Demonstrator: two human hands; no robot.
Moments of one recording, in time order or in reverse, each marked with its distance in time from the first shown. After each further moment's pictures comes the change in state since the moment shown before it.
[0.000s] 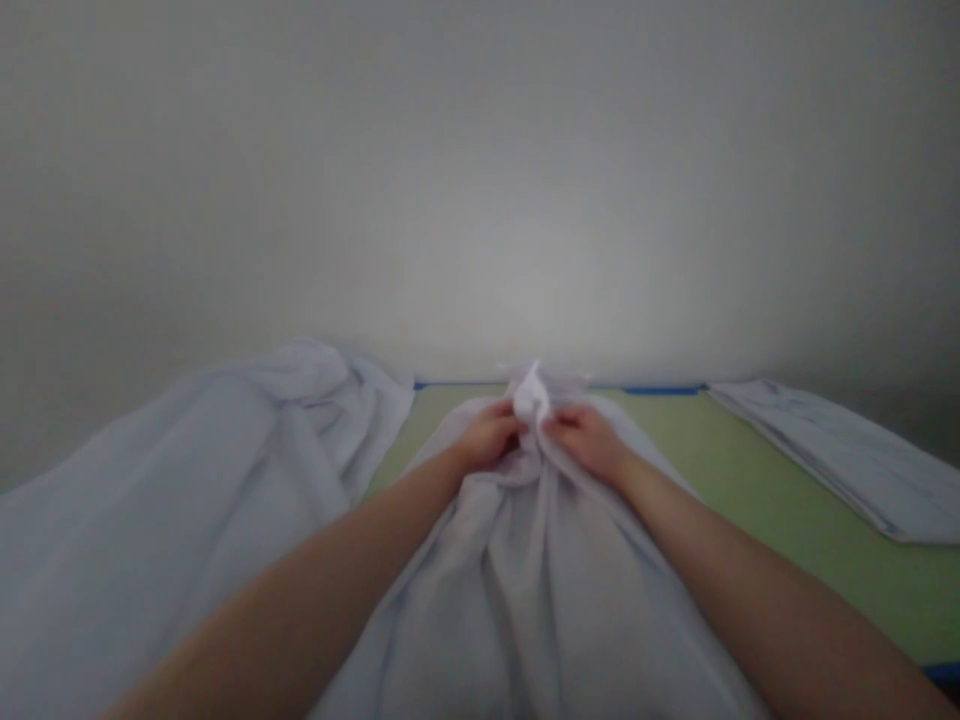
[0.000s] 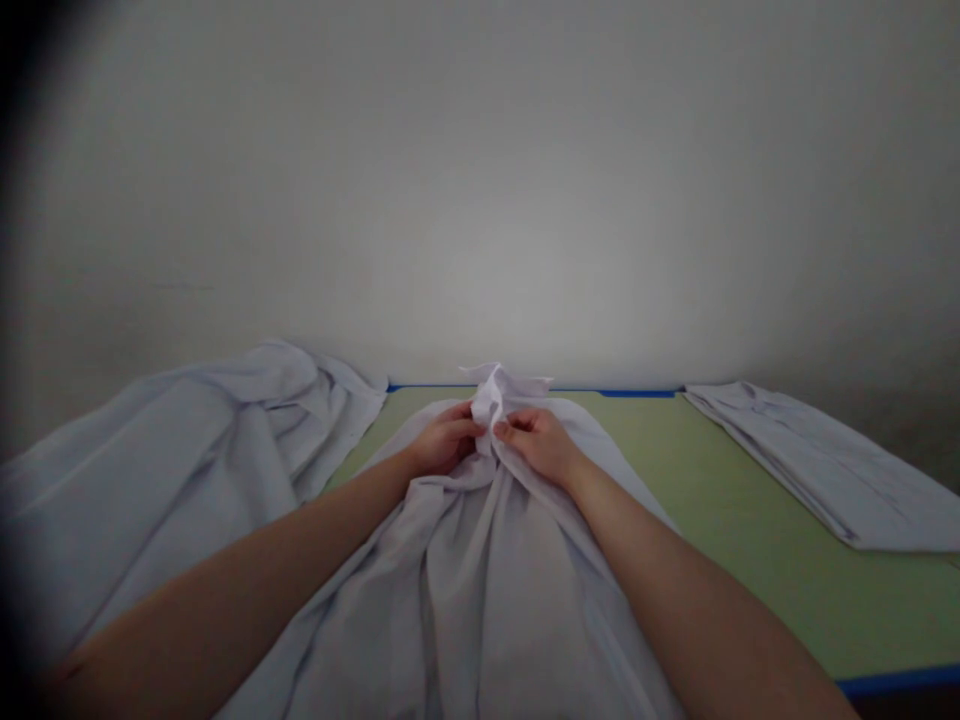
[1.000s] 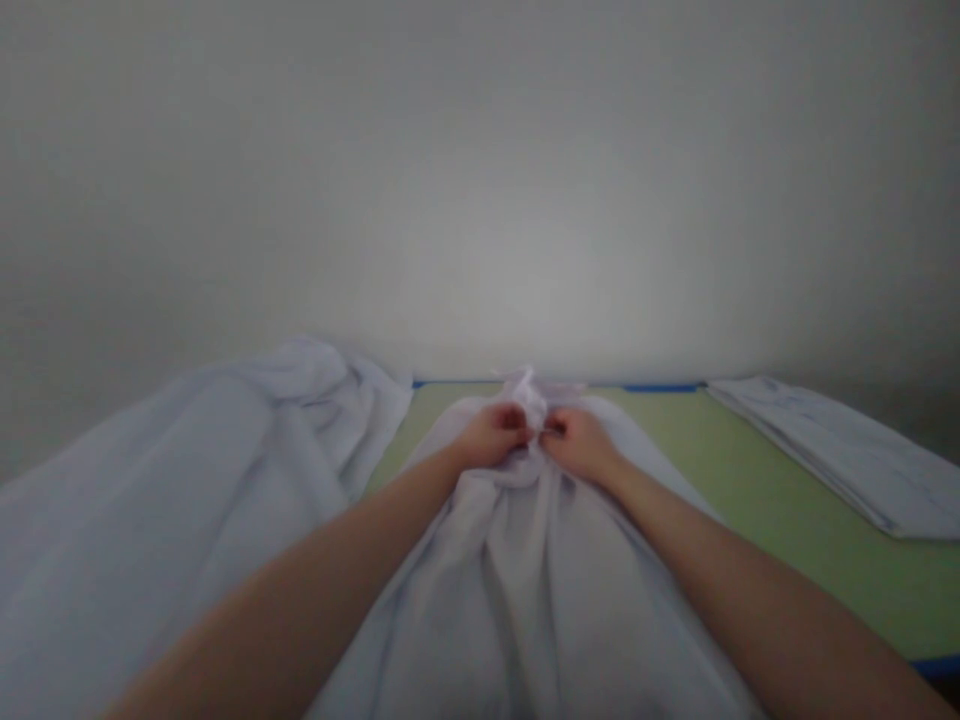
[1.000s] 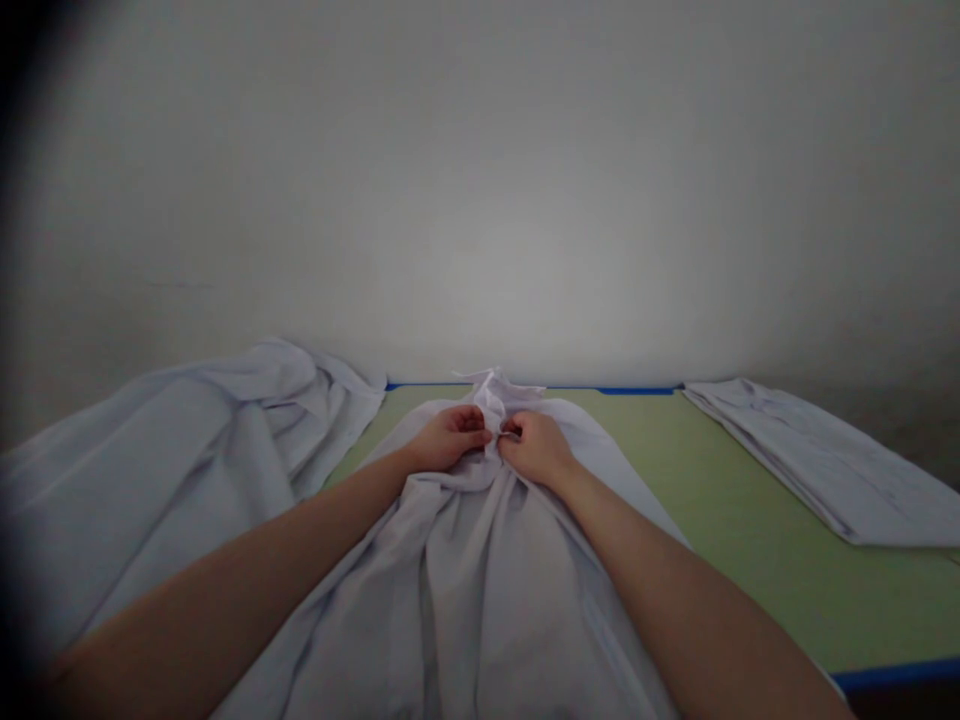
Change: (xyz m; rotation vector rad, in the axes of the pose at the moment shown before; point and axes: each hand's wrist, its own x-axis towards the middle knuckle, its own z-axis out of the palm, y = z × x) left_hand -0.004 -0.003 -0.014 0.415 -0.060 0.056; right_hand 0.004 0.017 0.015 -0.621 0.141 -0.050
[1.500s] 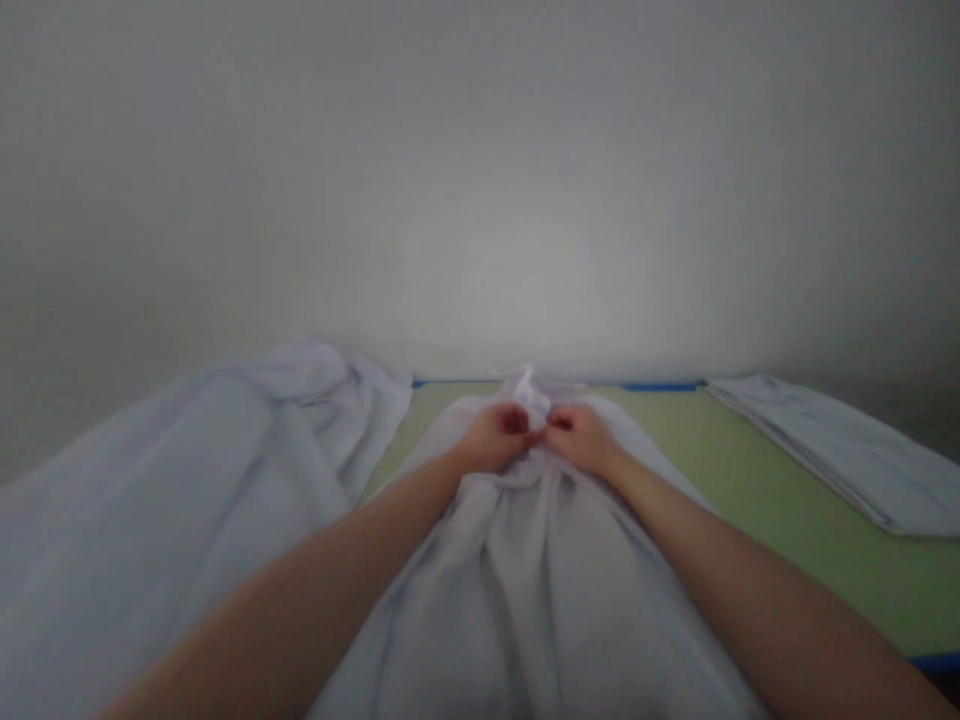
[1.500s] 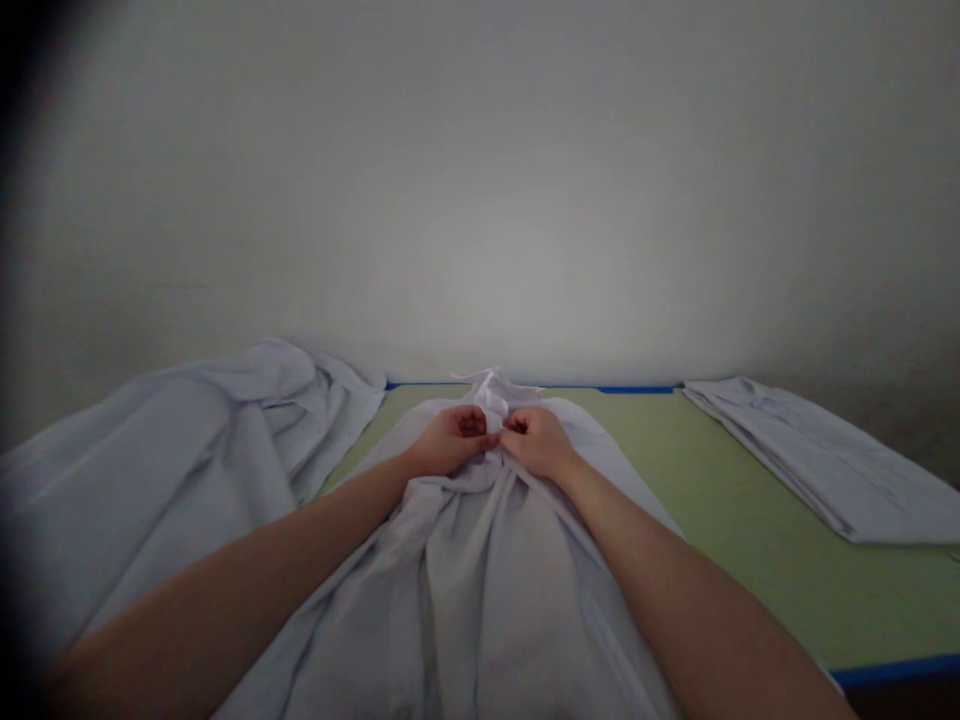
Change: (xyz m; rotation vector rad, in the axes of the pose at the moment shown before) left_hand -0.006 0.005 0.009 0.134 0.126 0.034; right_hand 0.006 0.007 -0.003 0.176 -0.023 -0.014
